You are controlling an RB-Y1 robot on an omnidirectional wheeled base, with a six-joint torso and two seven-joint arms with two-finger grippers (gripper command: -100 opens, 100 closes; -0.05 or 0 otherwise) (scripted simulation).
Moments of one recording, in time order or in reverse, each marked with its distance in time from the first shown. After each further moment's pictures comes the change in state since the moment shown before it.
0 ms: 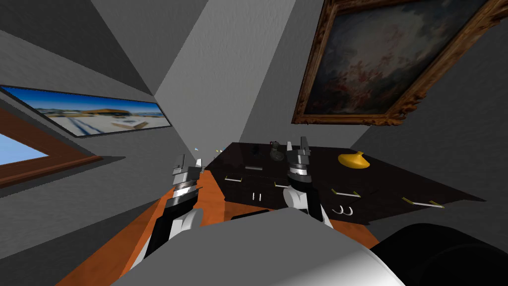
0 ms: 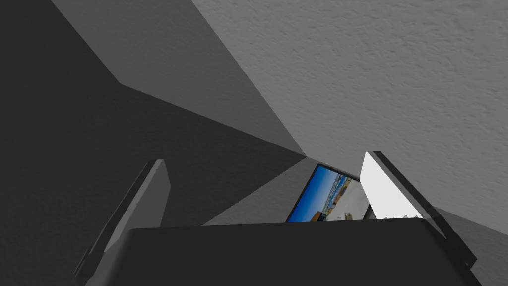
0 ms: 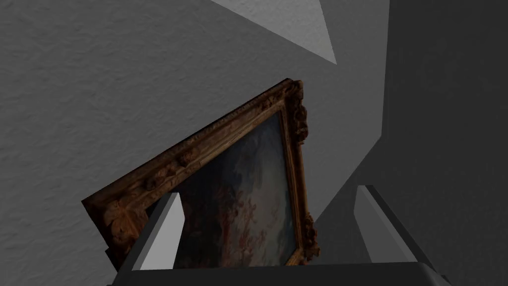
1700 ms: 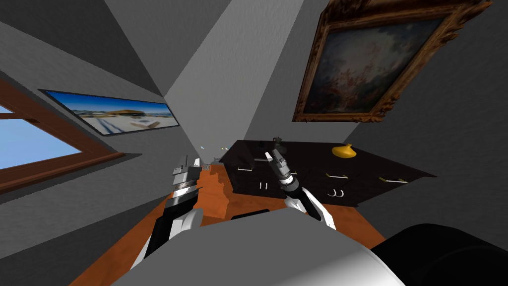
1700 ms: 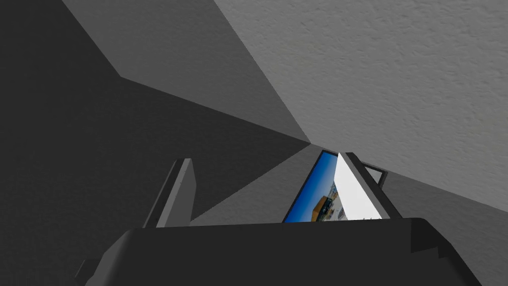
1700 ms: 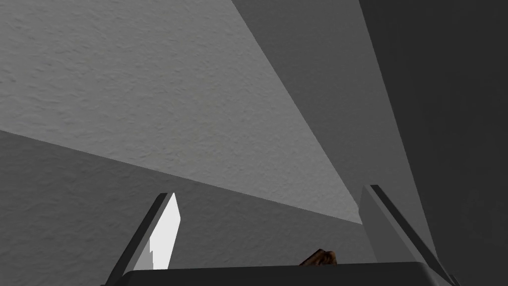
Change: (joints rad) left arm 0.000 0.000 0.000 0.000 0.000 0.000 0.000; right arm -0.037 -0.462 0.218 0.132 0.126 -0.114 -0.174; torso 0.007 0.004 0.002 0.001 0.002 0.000
